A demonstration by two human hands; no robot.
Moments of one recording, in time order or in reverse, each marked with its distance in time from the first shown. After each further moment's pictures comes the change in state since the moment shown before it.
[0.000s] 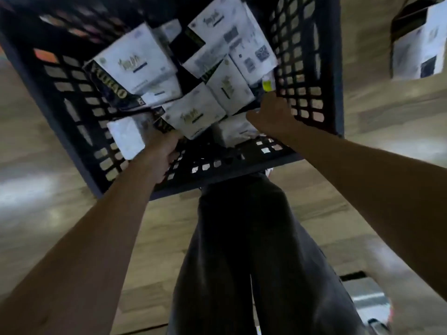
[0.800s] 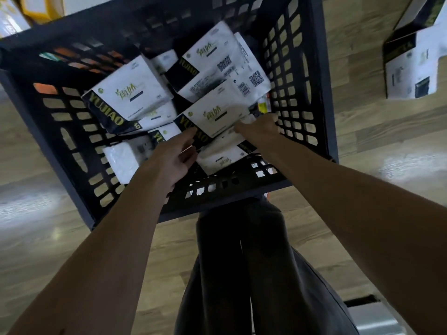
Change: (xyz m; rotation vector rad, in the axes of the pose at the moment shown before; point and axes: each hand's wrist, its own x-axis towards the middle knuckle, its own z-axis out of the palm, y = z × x) left_hand 0.011 0.026 0.033 -0.385 -0.096 -0.078; right_hand 0.026 -0.015 0.008 0.638 -0.006 0.255
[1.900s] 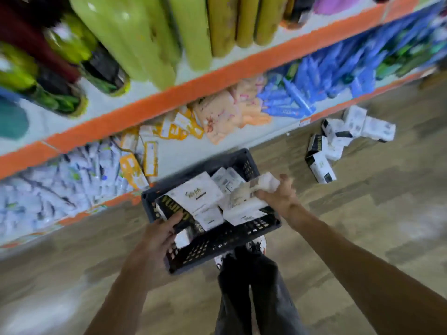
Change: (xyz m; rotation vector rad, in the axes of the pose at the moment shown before) left_hand -0.367 0.084 -0.059 0.204 -0.013 0.274; right_hand -0.315 -0.086 -0.199 0.132 0.088 -0.289
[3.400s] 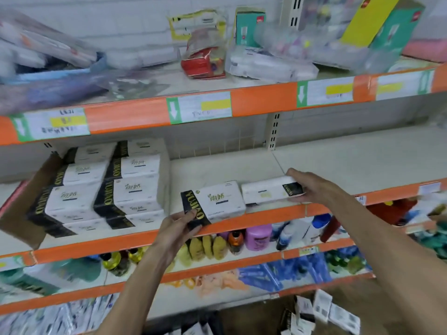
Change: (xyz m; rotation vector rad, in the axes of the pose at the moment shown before) left_hand -0.424 0.339 0.200 -0.400 -0.243 0.695; right_hand -0.164 -0.476 -0.500 0.143 -0.171 -0.382
